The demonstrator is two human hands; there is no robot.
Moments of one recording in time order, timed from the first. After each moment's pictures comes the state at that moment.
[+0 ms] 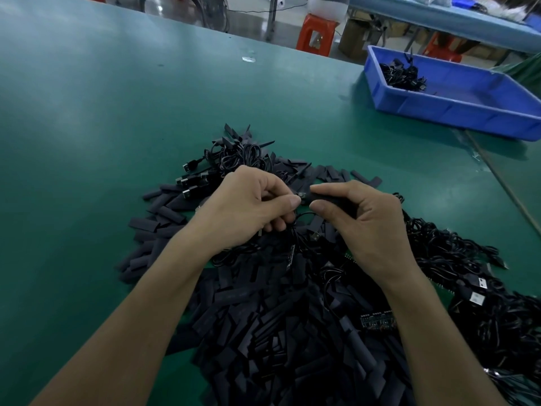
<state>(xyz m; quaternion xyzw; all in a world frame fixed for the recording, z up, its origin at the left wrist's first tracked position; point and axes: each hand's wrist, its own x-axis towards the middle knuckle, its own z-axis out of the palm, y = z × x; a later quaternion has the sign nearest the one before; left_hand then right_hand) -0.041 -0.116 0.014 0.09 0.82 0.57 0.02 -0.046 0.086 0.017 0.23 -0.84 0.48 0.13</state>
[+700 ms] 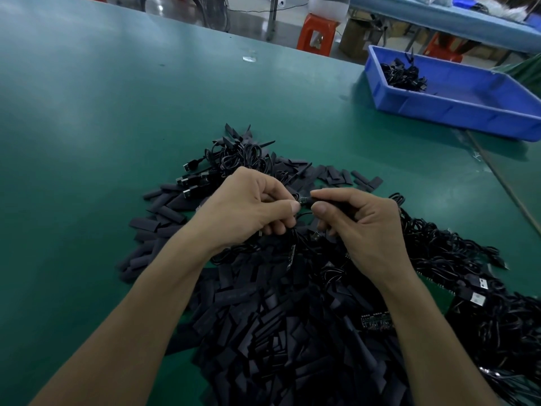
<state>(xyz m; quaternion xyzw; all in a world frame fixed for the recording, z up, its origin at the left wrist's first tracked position) -0.040 -0.116 0.016 0.08 0.78 0.61 0.07 -0.044 0.084 0.008 0.20 -0.79 0.58 0.08</state>
